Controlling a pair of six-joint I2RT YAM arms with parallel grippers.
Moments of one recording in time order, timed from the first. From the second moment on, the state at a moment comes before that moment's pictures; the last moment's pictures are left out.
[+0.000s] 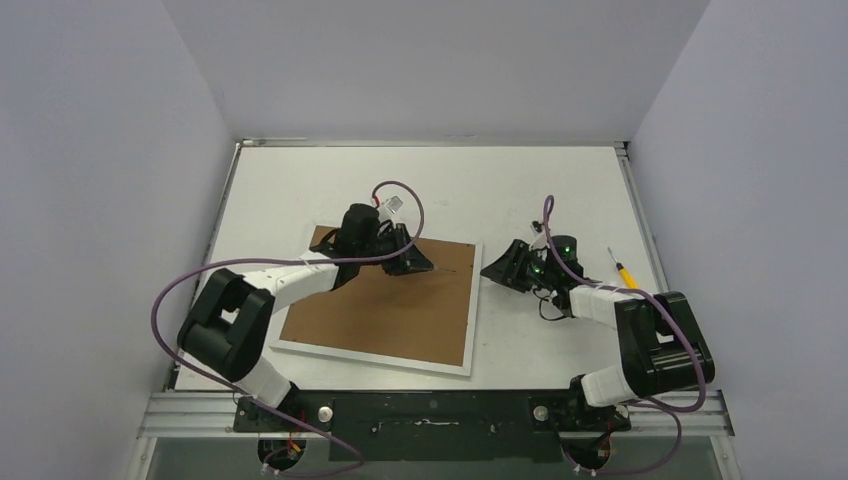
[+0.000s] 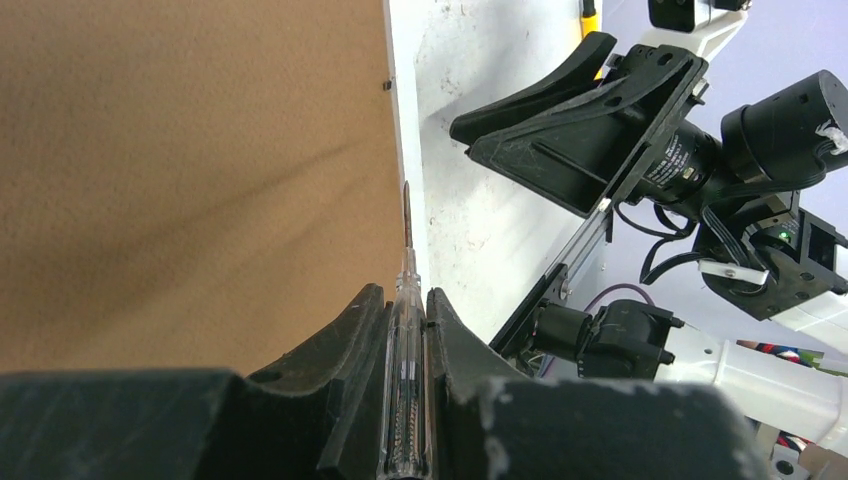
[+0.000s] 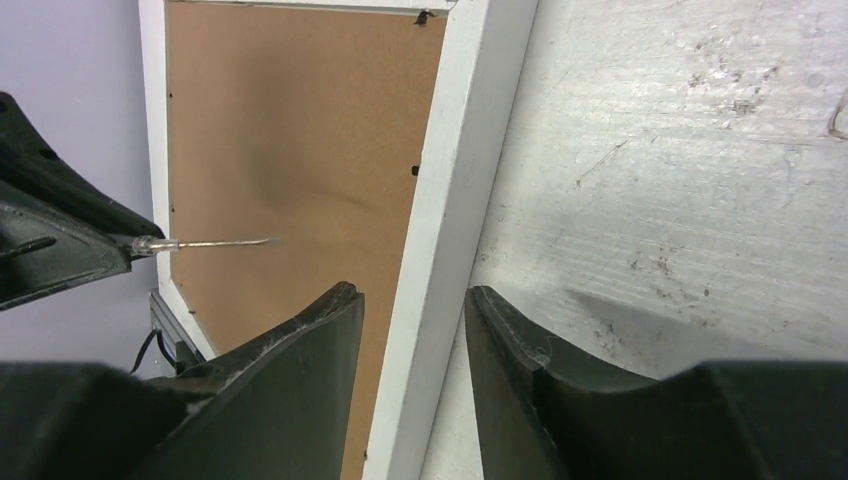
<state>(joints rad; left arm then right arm) -0.55 1.56 0.84 0.12 0.50 -0.86 0.19 1.43 0.46 0.34 -0.56 0.67</state>
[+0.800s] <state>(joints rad) -0.48 1.90 1.07 0.11 0.63 -0.96 0.18 1.68 0.50 0.57 -0.65 0.76</state>
